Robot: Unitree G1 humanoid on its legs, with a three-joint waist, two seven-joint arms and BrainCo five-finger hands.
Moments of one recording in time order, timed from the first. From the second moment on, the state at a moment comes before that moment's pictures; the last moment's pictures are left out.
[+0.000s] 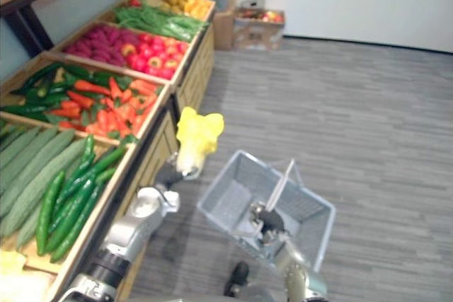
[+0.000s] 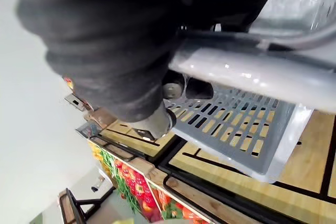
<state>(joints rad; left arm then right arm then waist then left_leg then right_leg) -0.16 0.15 -0.28 0.21 -0.34 0.25 0.19 0.13 -0.14 0.10 0.31 0.73 0.17 0.14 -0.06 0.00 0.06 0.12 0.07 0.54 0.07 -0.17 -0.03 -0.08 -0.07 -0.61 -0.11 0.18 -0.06</state>
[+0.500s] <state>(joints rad) -0.12 0.11 -0.34 0.34 -0.39 0.36 0.22 0.11 -0.14 0.24 0.25 0.72 0.17 0.29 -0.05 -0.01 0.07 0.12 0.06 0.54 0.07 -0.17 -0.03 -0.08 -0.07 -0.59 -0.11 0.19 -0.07</state>
